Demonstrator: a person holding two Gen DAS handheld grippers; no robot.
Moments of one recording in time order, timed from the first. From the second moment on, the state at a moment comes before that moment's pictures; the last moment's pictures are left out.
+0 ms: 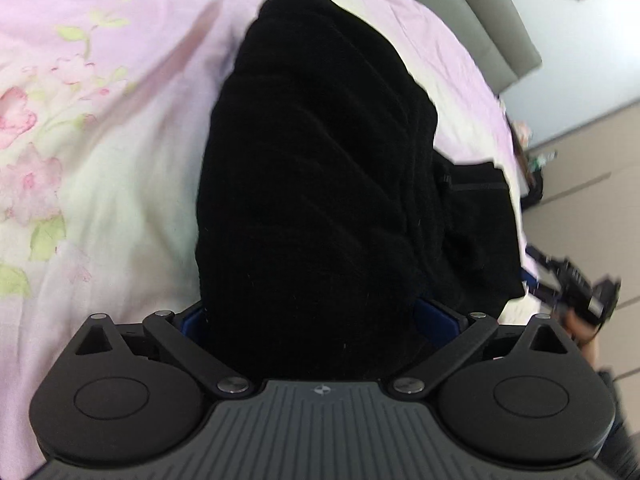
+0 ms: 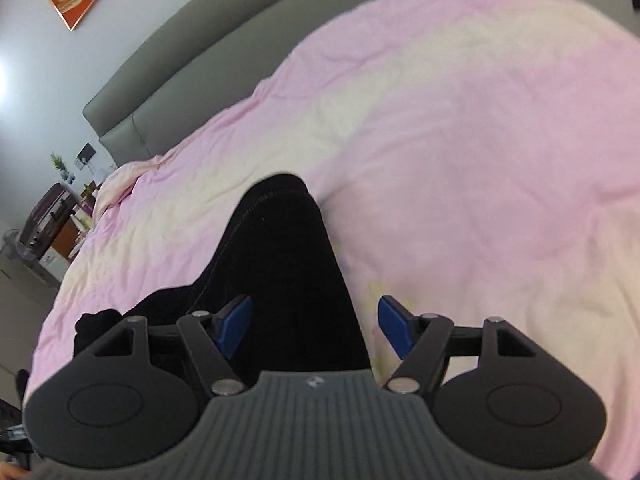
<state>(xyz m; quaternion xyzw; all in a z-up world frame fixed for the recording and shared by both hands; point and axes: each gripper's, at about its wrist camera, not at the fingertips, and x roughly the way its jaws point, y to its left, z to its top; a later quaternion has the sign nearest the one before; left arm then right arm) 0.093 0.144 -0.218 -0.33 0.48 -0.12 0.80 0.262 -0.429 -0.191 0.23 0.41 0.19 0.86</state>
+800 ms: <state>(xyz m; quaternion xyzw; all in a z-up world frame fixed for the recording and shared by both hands) 0.045 0.236 -0.132 -0.38 0.43 -0.14 0.81 0.170 -0.385 -0.135 0.36 0.47 0.31 0.74</state>
